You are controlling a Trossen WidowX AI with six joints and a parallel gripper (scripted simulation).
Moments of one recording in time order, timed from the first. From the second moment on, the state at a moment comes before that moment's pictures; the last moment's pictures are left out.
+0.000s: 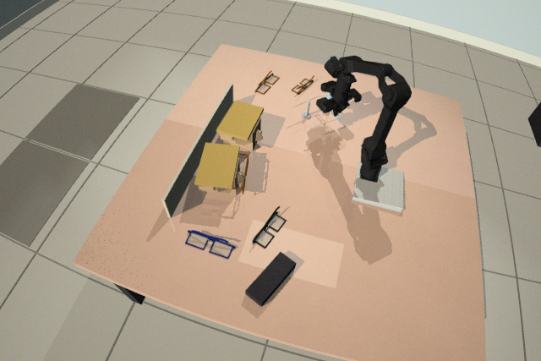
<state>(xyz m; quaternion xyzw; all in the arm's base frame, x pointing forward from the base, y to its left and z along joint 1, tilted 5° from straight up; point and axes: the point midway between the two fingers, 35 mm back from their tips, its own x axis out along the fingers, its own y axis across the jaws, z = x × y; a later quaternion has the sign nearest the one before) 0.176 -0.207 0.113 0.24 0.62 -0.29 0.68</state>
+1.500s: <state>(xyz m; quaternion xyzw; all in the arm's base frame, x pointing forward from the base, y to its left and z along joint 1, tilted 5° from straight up) 0.176 -0.209 0.123 0.24 0.62 -0.29 0.68</state>
